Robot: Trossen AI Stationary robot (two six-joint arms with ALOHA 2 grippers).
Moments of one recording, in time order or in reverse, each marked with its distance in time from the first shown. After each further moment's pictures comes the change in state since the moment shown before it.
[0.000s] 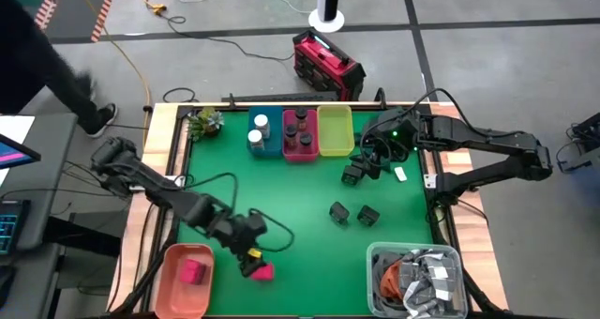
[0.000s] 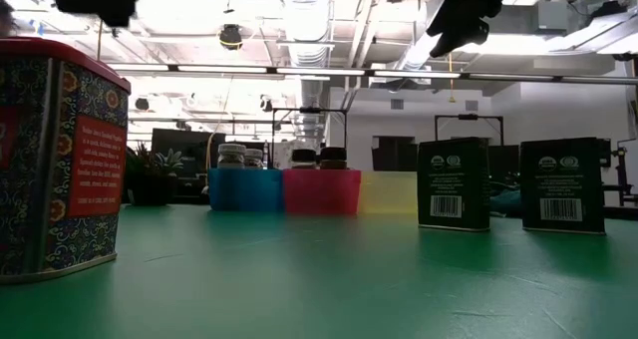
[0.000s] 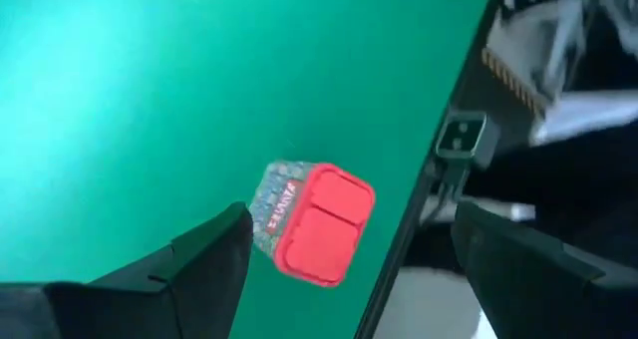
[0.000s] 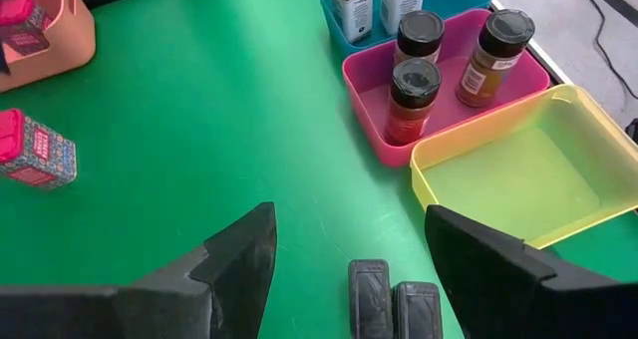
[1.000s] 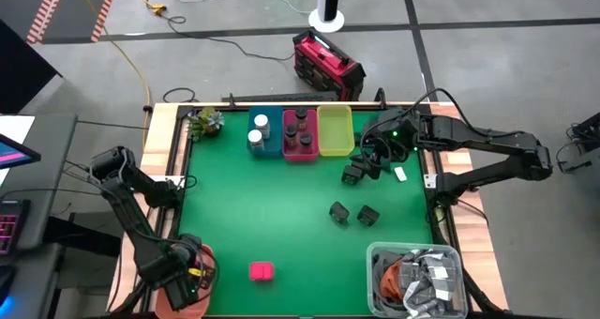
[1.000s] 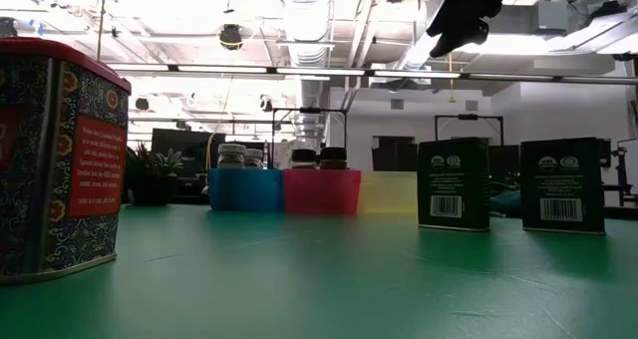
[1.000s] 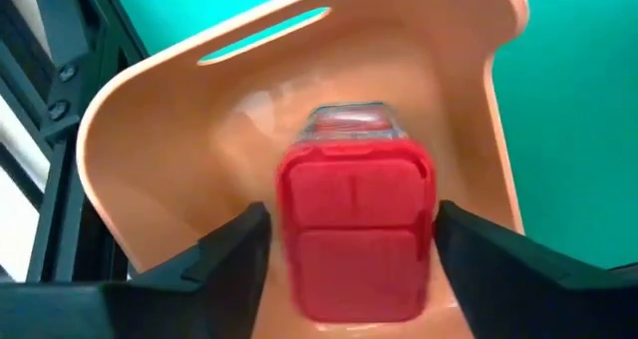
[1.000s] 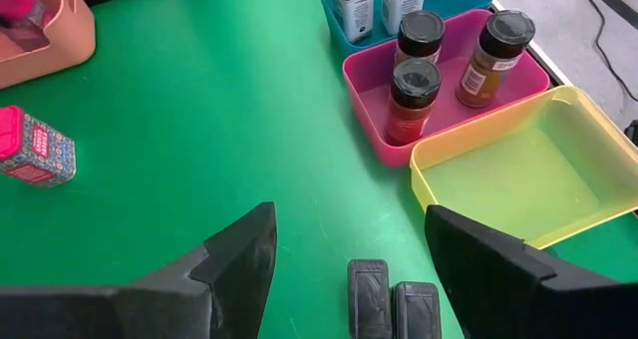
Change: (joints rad) left arm -0.507 0.085 -0.055 -0.511 0.066 -1.155; right arm 0.000 0.000 0.000 -0.001 0.000 -0.007
